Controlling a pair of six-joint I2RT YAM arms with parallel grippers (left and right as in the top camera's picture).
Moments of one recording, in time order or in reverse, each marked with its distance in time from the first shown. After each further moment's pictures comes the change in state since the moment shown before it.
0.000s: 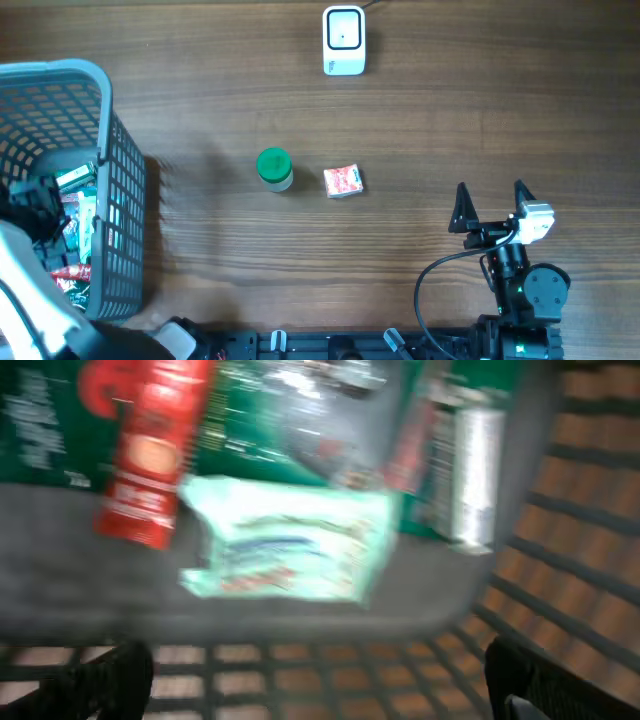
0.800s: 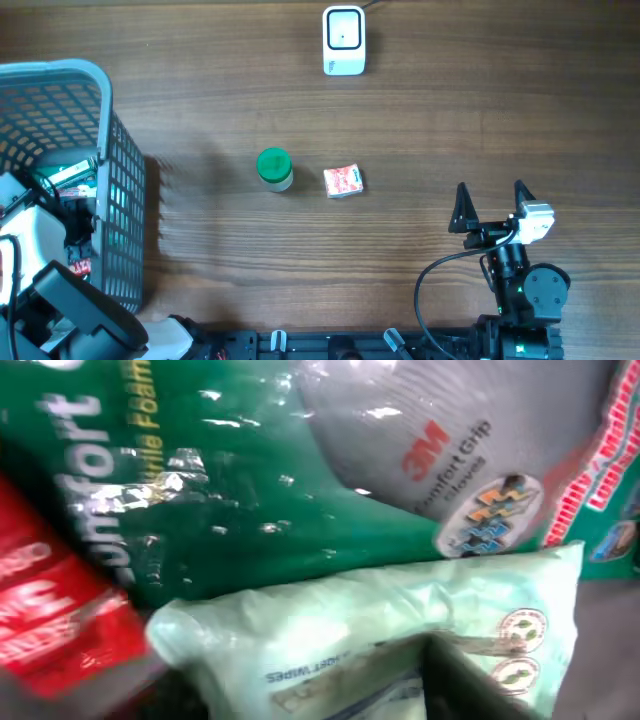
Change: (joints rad) left arm -0.085 0.181 -0.277 0.383 -0.050 0.116; right arm 0.000 0.000 0.000 0.000 0.000 0.000
